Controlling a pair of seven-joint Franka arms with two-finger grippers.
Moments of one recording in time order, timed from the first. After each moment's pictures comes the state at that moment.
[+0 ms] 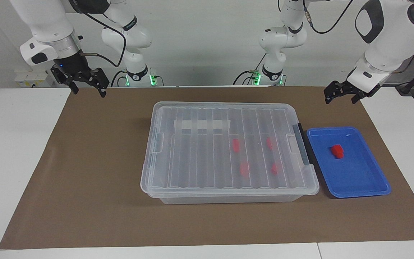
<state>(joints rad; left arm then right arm) 0.04 0.13 -0.09 -1.44 0.06 1.40 0.08 -0.06 -0.01 0.08 -1.54 -0.01 1.51 0.20</state>
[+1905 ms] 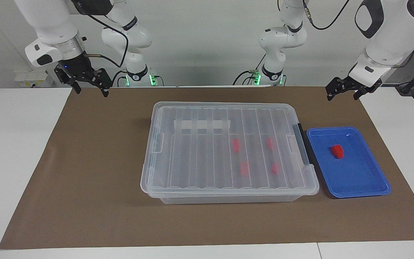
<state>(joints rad) 0.05 0.06 -0.06 -1.51 0.06 1.43 0.08 -0.05 -0.02 0.09 -1.56 -0.02 1.51 0.20</state>
